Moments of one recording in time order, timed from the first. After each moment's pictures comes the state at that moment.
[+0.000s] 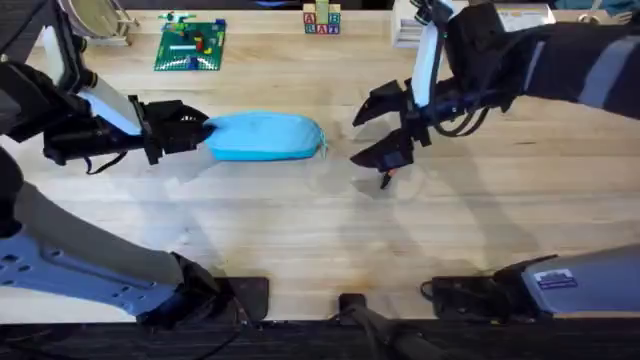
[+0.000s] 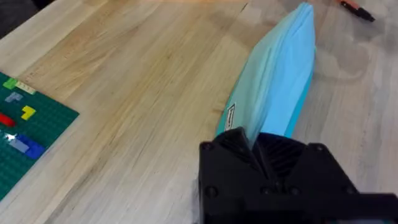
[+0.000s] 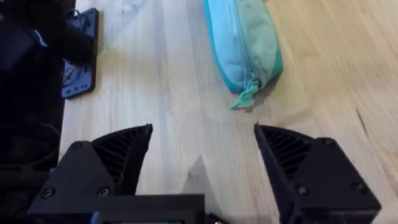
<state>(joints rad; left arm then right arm) 0.66 1.83 1.04 -1.06 1.13 1.89 0.24 1.63 1.02 -0.68 -0.99 -0.82</state>
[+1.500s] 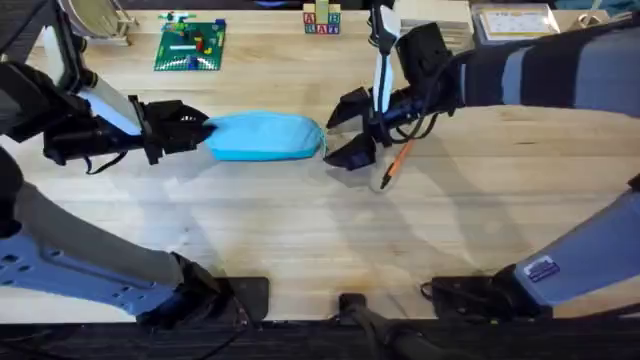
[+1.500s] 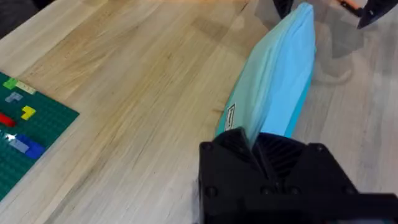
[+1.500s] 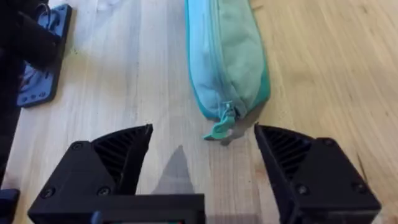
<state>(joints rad) 0.66 1.83 1.04 -1.06 1.13 1.89 0.35 1.85 1.03 -0.33 -0.98 -0.71</state>
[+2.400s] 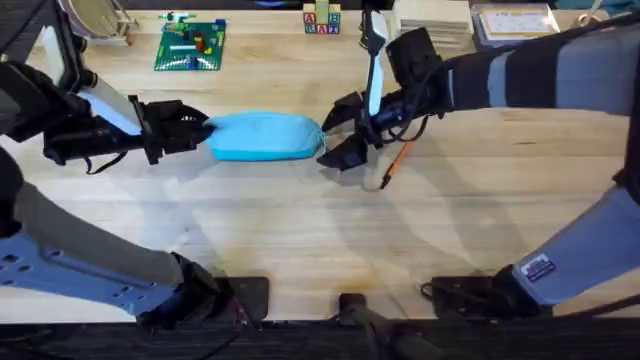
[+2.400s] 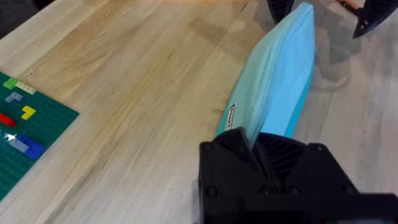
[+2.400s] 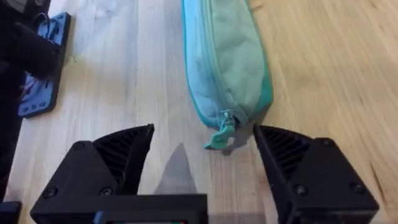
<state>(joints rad) 0.66 1.83 1.04 -1.06 1.13 1.89 0.37 1.88 1.03 -0.27 -0.98 -0.63</state>
